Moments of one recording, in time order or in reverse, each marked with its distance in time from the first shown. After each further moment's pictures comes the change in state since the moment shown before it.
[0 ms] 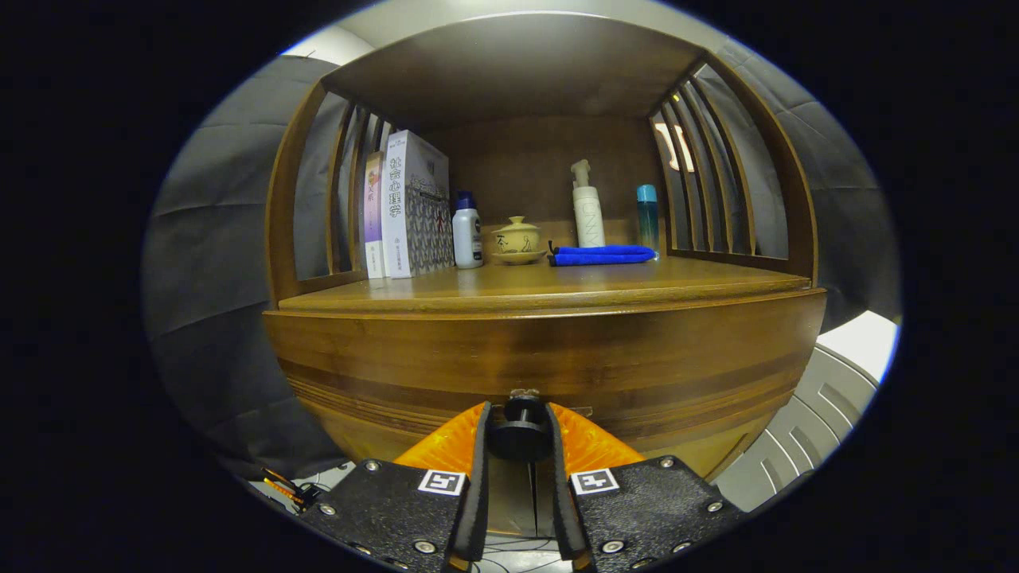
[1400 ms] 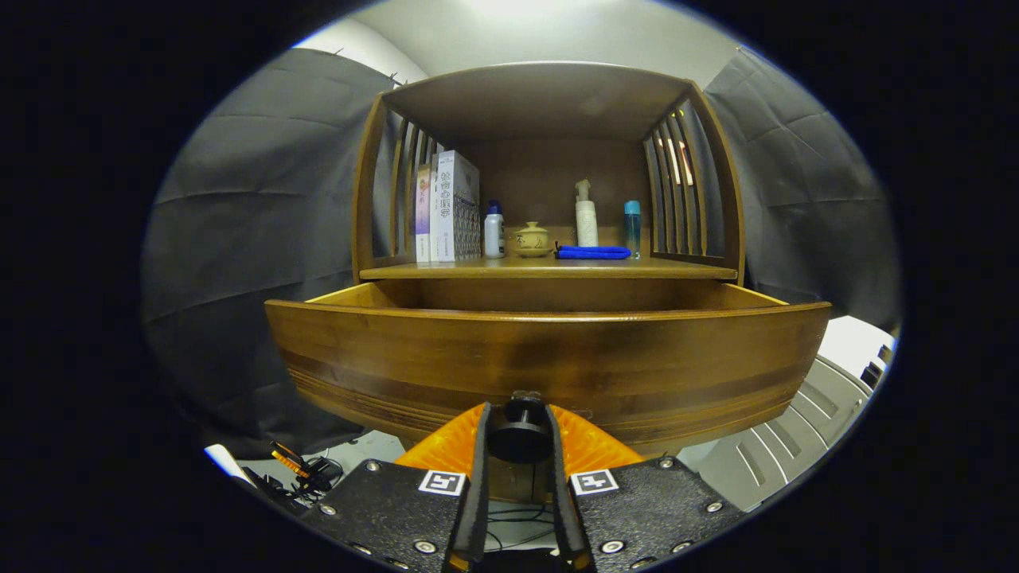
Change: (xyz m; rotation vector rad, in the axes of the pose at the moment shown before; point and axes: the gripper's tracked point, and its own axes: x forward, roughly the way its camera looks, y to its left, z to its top) arm -0.142 0.016 -0.036 -0.041 -0.001 0.025
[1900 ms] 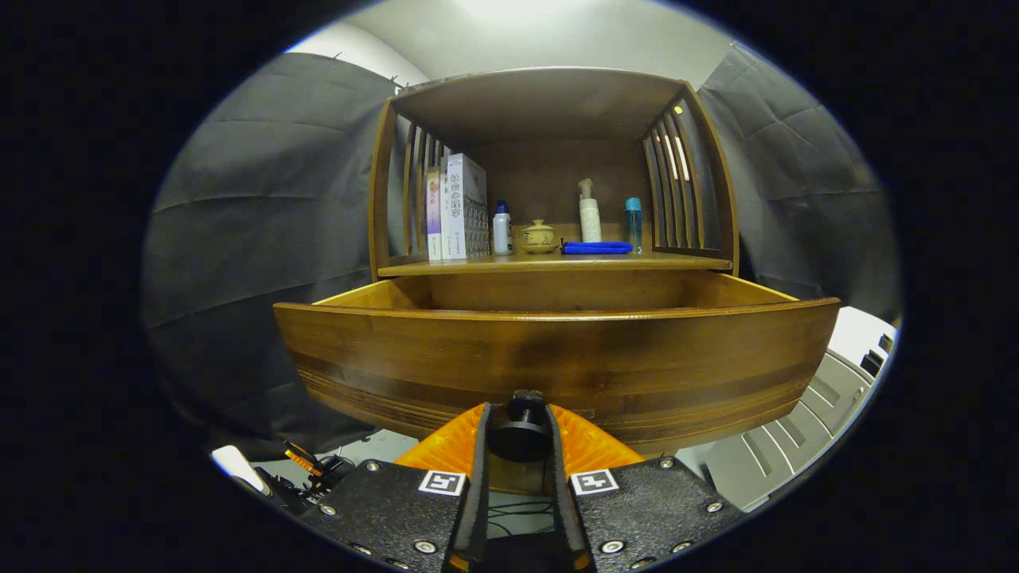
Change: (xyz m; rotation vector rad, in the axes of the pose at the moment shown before) arm -0.025 0.009 -0.008 0.024 0.015 0.028
